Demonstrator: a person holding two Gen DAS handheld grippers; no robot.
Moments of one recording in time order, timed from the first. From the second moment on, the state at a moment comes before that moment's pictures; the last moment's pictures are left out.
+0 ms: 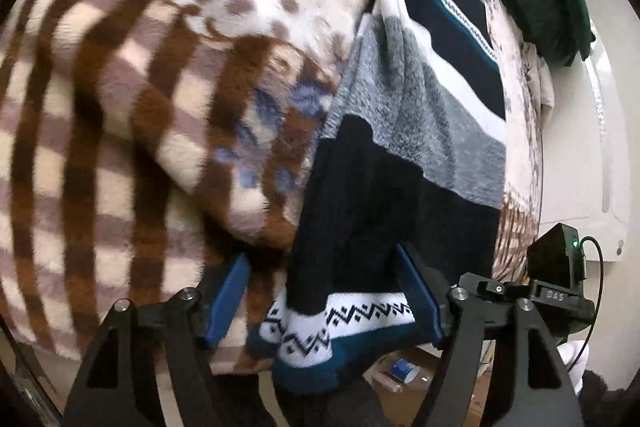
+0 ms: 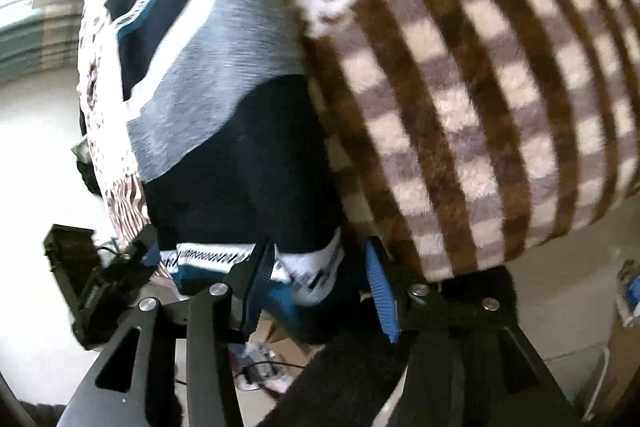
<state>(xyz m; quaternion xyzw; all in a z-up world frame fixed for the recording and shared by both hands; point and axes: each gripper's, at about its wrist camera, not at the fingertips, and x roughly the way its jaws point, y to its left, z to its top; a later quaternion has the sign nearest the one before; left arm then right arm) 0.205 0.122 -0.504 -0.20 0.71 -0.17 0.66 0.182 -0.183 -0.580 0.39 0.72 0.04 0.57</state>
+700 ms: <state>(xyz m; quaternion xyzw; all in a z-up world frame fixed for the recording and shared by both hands) 0.213 0.113 -0.397 -0.25 0.63 -0.21 0.71 0.187 -0.172 -0.518 0.49 0.64 0.12 0.58</state>
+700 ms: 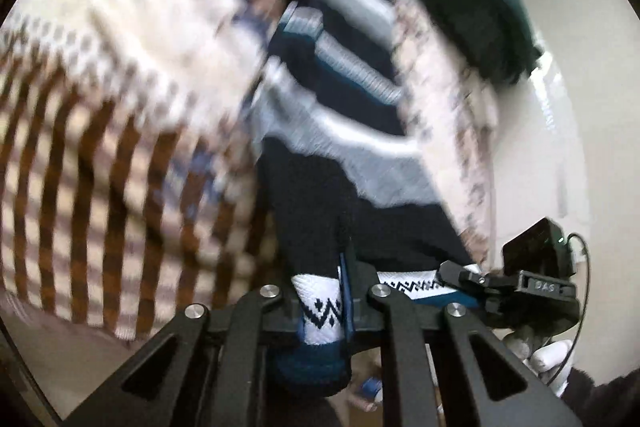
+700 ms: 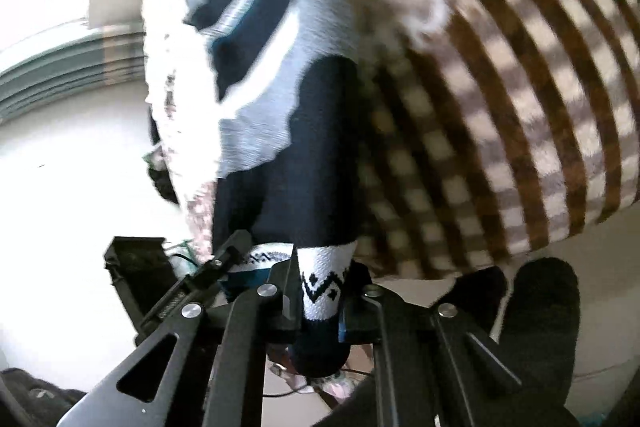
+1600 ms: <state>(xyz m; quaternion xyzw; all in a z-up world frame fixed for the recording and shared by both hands) 0.631 0.063 -0.496 -0.41 0.56 -0.14 0.71 0.652 -0.229 -0.493 0.45 0.57 0.14 0.67</state>
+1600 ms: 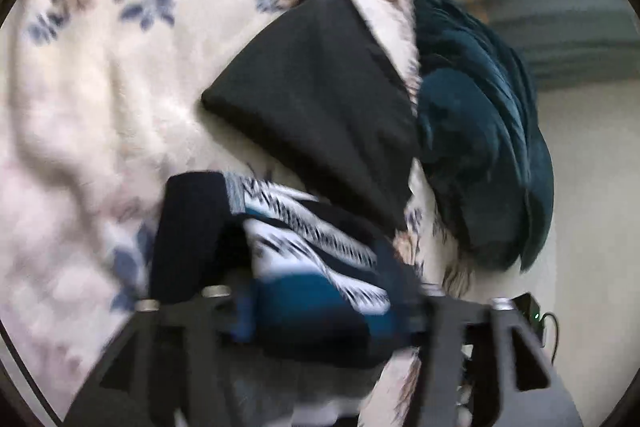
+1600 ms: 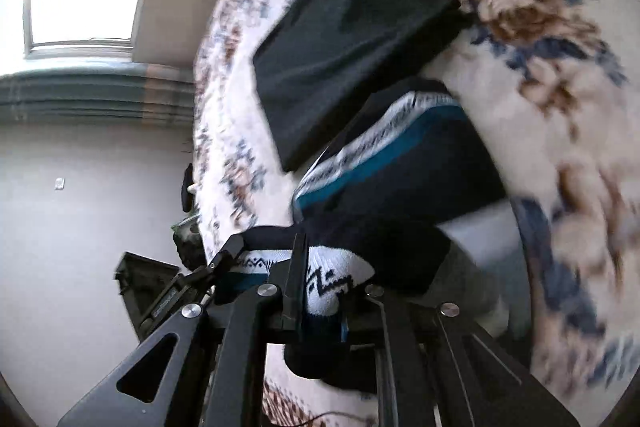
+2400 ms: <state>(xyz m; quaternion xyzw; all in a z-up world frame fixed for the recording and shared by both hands) 0.600 0.066 -0.475 -0.29 0.62 -0.10 0.73 0.709 -0.209 -0.523 0.14 0.63 0.14 0.75</state>
